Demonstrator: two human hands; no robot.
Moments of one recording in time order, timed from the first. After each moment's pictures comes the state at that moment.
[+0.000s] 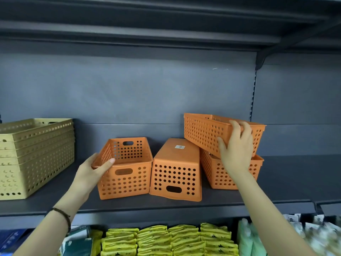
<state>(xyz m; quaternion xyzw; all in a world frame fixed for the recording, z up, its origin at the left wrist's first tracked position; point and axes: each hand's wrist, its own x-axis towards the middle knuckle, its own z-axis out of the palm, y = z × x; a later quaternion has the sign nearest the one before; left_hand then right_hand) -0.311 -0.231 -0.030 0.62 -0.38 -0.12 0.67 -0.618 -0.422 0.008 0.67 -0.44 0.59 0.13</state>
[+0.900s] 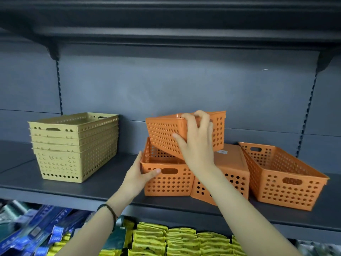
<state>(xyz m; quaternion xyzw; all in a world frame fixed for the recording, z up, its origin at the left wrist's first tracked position) -0.293 -0.218 -0.050 0.63 -0.43 -0.17 0.62 -0.437 -0.305 0.038 0.78 -0.23 0.57 0.05</state>
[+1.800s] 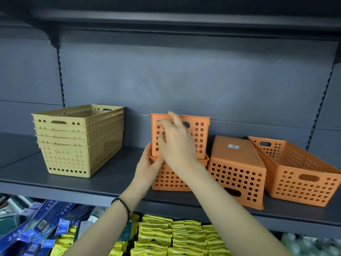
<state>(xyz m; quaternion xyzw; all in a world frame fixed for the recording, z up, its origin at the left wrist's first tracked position) -0.280 -0.228 -0.054 0.61 -0.41 -0.14 0.66 -0.374 -0.258 0.033 0.85 -0.24 0.47 0.01</state>
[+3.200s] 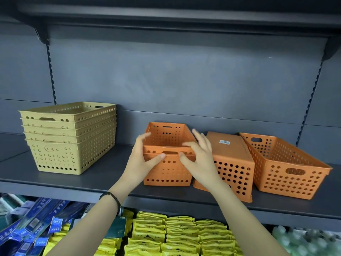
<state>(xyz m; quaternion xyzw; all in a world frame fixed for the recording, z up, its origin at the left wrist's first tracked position) -0.284 -0.227 -0.048 0.60 -0.51 -0.05 0.61 -0.444 -0.341 -0.037 0.84 -0.23 0.46 -0.16</state>
